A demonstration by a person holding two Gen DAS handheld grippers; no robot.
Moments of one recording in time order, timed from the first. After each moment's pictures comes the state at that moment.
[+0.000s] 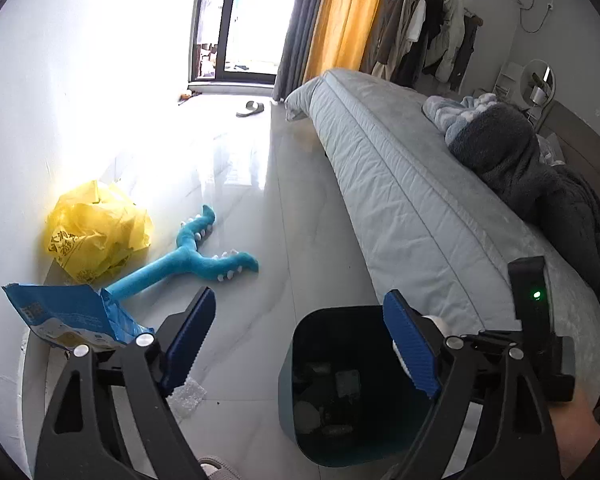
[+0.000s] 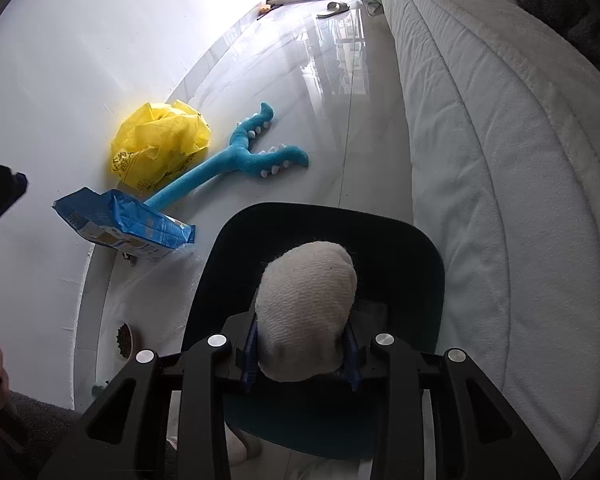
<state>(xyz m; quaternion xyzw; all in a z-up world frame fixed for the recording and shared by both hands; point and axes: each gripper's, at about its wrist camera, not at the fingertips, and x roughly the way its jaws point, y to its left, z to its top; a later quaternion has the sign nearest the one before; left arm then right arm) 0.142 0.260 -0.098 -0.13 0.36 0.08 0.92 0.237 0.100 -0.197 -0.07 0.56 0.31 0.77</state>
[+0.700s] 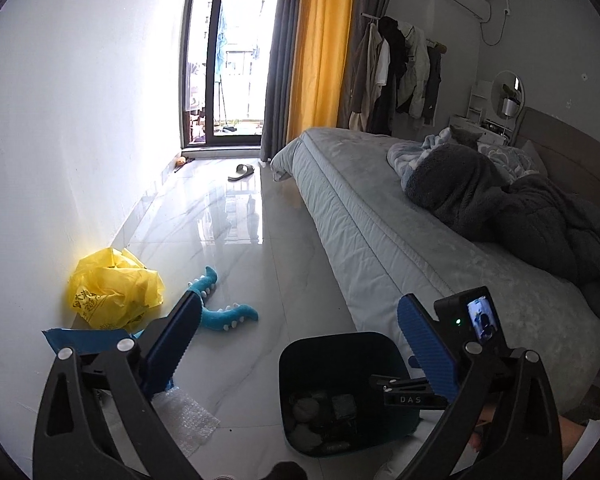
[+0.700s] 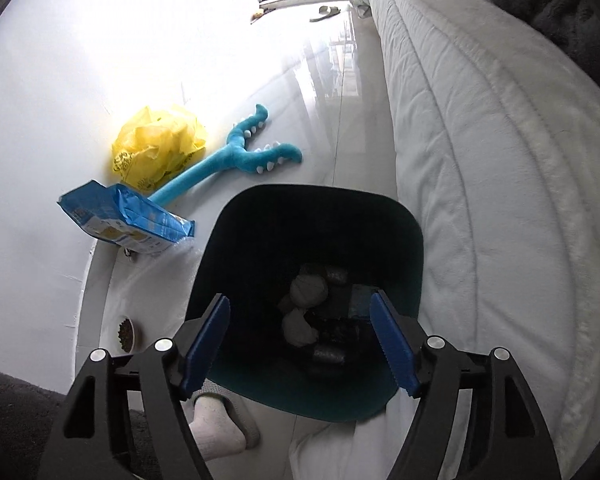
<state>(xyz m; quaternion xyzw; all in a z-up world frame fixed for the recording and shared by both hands) 0.078 0.206 -0.018 -0.07 0.27 0.07 0.96 0.205 0.062 -0.169 -0.06 0.54 0.30 0.78</state>
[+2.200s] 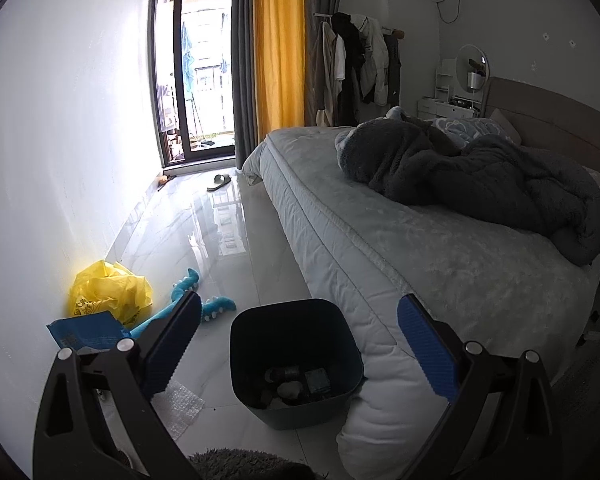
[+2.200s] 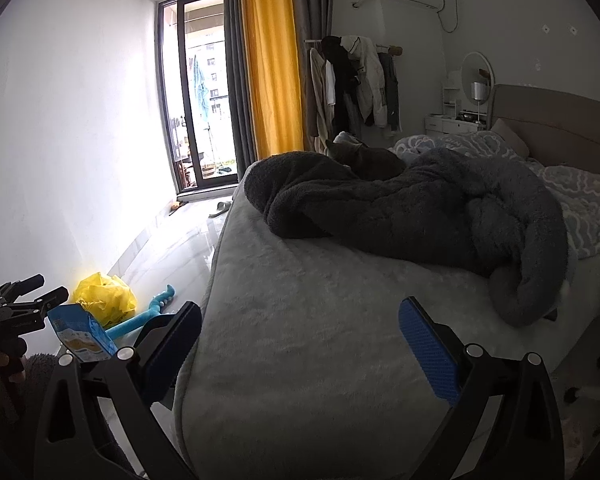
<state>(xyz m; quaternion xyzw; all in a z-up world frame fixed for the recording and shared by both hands) 0.016 0.088 -0.021 0.00 0.27 0.05 0.96 0.021 -0.268 0.019 0.00 0.23 0.15 0.96</state>
